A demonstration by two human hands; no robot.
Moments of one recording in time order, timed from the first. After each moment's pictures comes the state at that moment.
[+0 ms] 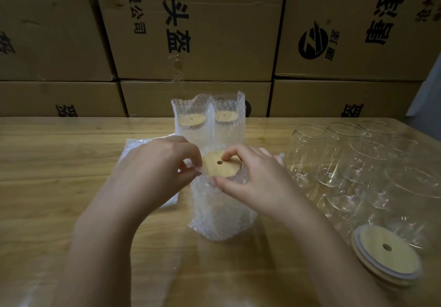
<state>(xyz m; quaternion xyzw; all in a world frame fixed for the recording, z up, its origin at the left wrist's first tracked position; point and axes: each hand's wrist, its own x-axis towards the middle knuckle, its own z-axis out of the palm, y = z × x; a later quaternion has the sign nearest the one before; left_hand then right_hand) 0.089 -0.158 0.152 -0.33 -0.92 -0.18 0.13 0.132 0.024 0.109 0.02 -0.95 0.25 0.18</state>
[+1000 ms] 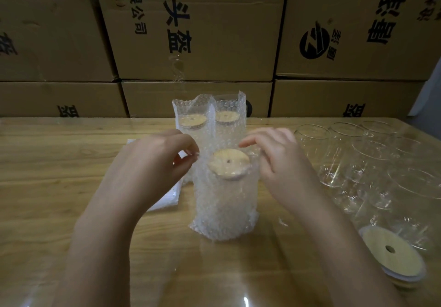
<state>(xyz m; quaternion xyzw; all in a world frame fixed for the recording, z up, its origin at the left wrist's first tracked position) 0.087 -0.161 0.150 -0.33 -0.89 -0.20 0.23 0.141 0.041 0.122 0.01 -0.93 0.23 0.28</state>
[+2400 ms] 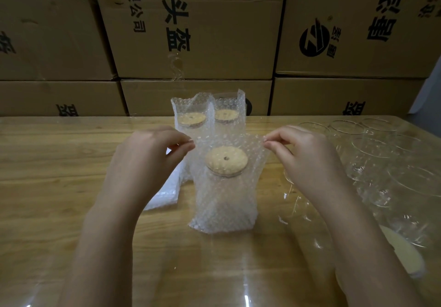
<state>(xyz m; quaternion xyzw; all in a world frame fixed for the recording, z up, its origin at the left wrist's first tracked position) 0.067 -0.159 0.137 -0.31 -0.87 -0.26 0.29 0.144 0.067 0.128 -0.03 -0.91 0.23 0.34</state>
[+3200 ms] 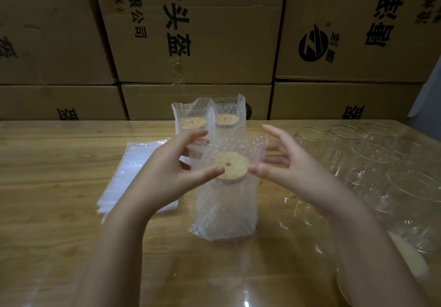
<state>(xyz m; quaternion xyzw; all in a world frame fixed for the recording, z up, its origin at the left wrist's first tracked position) 0.061 -0.146 0.121 -0.33 -0.83 -0.44 0.07 0.141 0.073 0.121 -0.01 -0.84 0.53 0.10</state>
